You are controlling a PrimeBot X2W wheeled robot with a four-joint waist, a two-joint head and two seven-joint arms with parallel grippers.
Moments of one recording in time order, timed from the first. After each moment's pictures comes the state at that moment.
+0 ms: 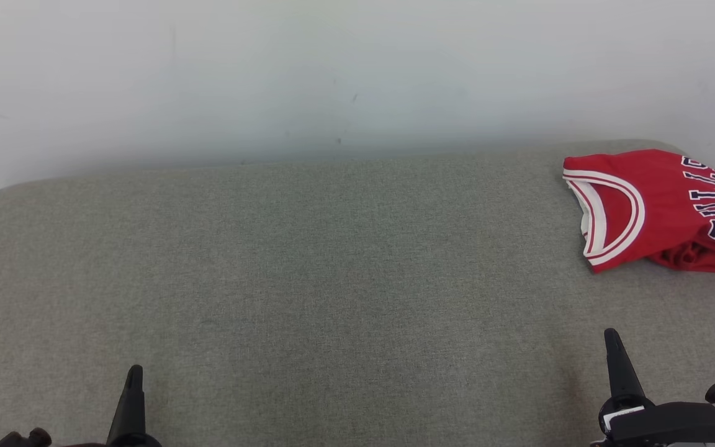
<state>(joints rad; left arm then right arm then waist) -0.01 0.04 0.10 0.20 -0.96 -0.10 -0.05 -0.04 -0.09 -0.01 0.22 1.06 0.13 -0.06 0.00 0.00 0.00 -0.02</state>
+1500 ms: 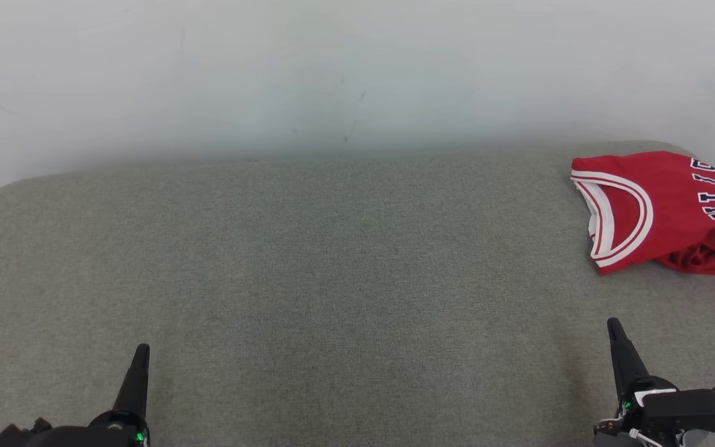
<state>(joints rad) -0.08 0.05 0.11 0.23 -1.41 -0.12 0.07 -0.08 -0.08 -0.07 0.24 1.45 0.13 0.05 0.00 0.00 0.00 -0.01</state>
